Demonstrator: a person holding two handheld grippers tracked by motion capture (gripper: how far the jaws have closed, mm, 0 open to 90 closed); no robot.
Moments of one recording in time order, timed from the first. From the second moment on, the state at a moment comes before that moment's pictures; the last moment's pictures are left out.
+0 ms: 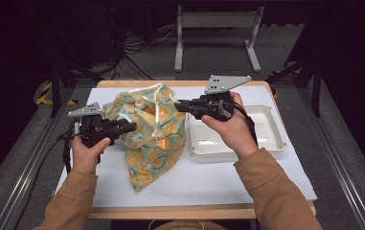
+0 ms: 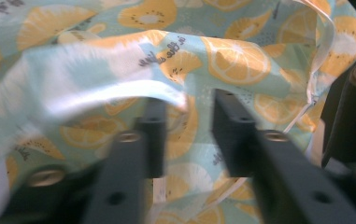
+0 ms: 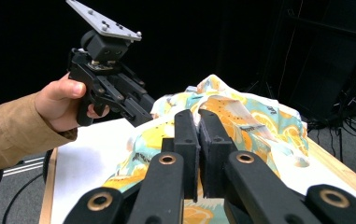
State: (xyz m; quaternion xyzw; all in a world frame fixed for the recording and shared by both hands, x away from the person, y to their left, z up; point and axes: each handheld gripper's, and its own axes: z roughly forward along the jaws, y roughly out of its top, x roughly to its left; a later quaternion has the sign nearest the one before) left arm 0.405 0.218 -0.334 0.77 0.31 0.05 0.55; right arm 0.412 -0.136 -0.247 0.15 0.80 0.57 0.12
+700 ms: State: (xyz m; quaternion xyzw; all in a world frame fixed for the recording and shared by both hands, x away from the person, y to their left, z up) left arm 0.358 0.236 -0.324 0.82 0.28 0.06 0.49; right arm 0.407 -0.155 -0.265 0.17 0.80 0.55 0.13
